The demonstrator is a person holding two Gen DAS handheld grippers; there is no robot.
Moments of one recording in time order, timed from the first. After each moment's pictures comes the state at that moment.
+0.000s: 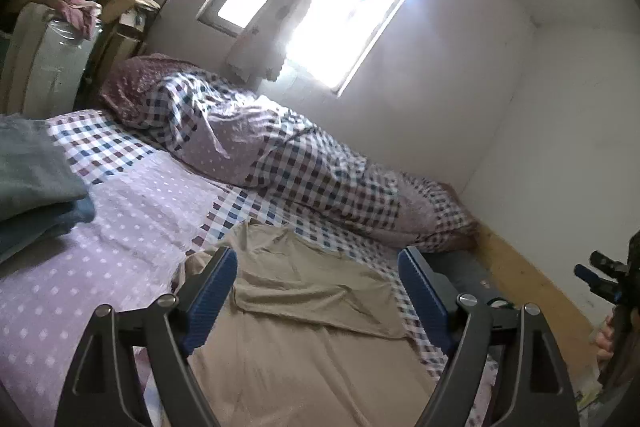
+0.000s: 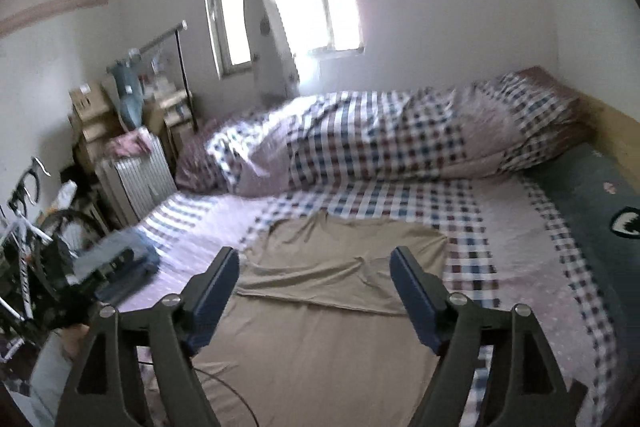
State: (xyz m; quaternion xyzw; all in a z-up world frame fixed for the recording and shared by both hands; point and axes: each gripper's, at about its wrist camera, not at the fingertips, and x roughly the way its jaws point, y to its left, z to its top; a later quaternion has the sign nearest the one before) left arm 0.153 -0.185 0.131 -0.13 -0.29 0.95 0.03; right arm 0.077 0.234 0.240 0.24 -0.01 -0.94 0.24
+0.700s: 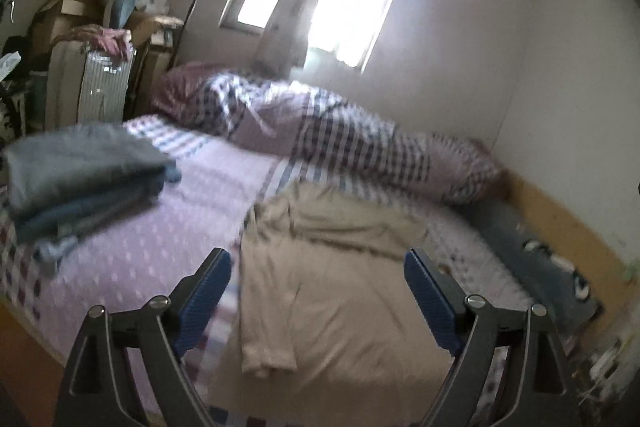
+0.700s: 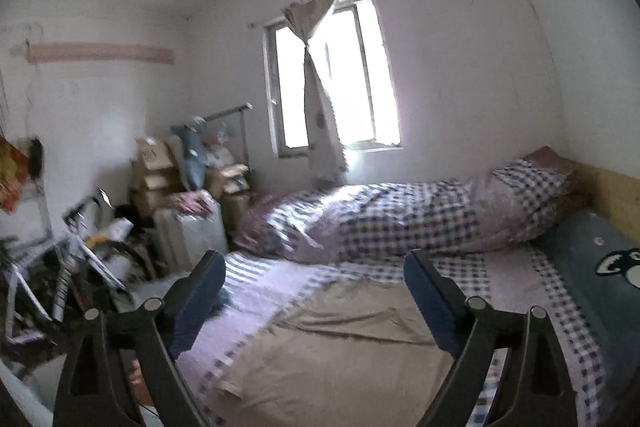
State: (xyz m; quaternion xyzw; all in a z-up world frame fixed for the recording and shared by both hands) left arm 0.291 -0.135 0.110 -0.20 -0.20 0.96 -0.05; right arm 0.287 0.262 0.292 0.11 0.00 -0.95 0.28
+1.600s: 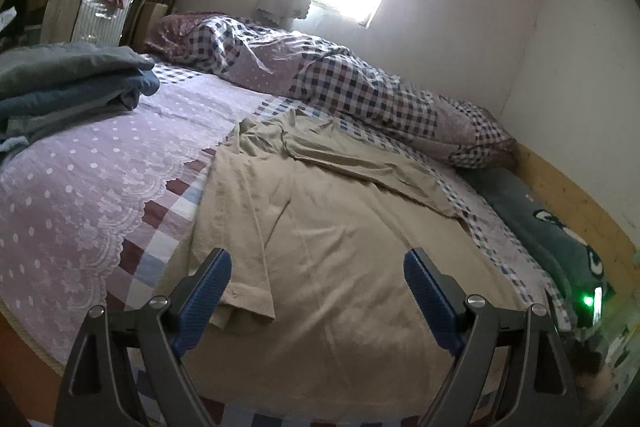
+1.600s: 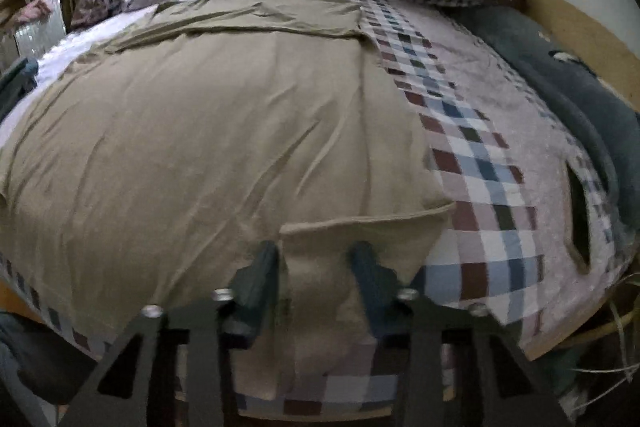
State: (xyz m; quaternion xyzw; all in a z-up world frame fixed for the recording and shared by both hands) left arm 0.247 -0.099 -0.006 -0.23 -0.23 0.94 -0.03; right arm 0.155 0.262 -0.066 0.46 0.10 -0.88 0.04
